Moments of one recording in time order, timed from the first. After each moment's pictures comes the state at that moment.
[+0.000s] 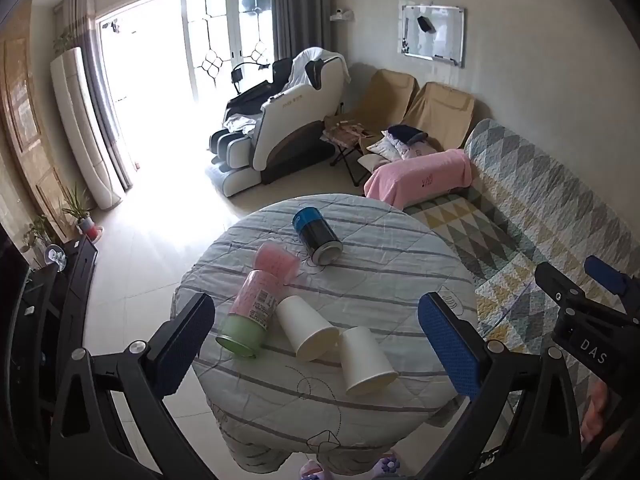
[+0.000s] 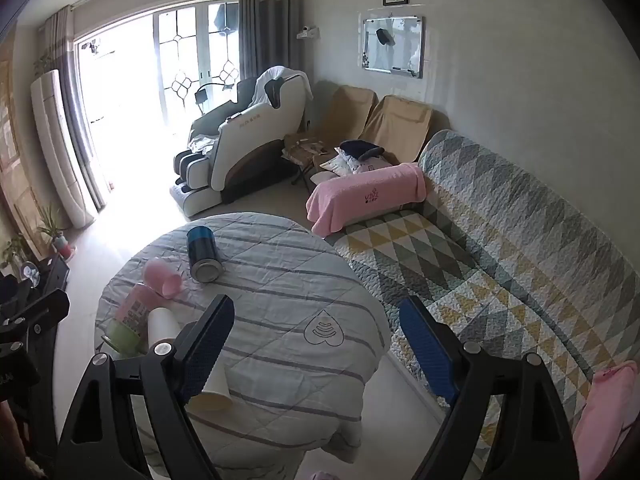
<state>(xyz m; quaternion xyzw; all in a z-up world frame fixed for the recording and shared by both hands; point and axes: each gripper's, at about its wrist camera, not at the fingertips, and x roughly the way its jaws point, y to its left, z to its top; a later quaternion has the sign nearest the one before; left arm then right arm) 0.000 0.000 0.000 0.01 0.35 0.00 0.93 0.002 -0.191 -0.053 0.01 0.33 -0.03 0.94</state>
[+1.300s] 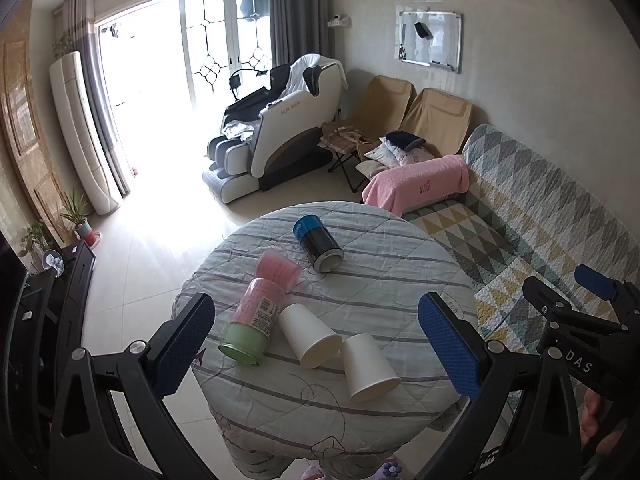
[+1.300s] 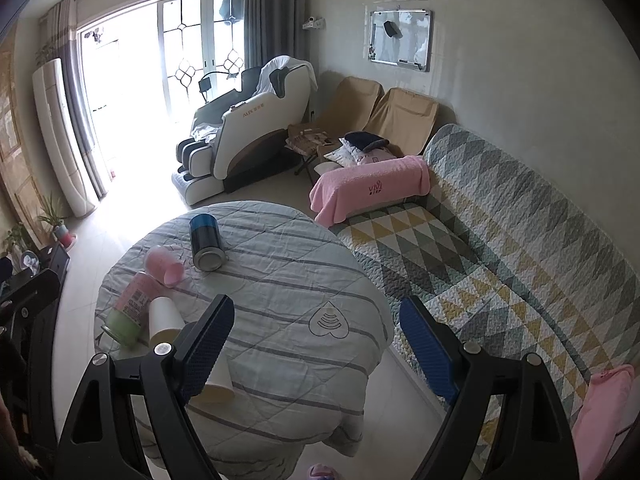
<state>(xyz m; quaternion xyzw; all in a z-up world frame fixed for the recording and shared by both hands) 0.000 -0.001 0.004 0.01 0.35 0.00 0.94 0.006 -0.186 -0.059 0.00 0.36 -0.02 0.93</state>
